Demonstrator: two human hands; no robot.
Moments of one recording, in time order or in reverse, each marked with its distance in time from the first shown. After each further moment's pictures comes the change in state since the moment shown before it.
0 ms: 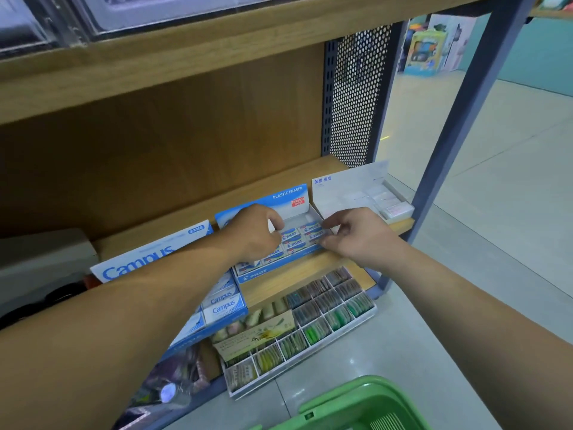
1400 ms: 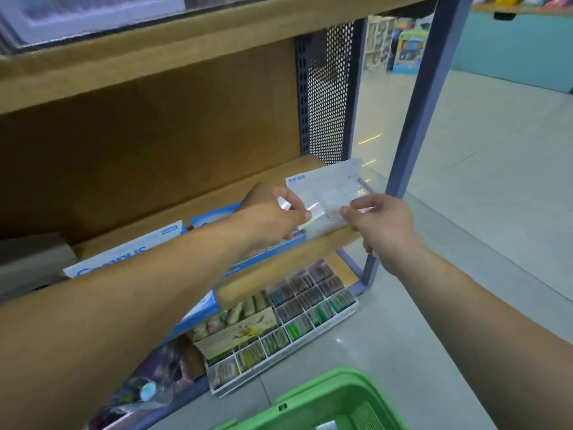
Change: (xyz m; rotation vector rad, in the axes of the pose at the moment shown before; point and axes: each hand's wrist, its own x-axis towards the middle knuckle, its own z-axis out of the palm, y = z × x) left_hand -0.026 0.096 0.009 -0.364 0.072 -0.048; right_hand -0.021 0.039 -0.041 0.480 0.415 0.177
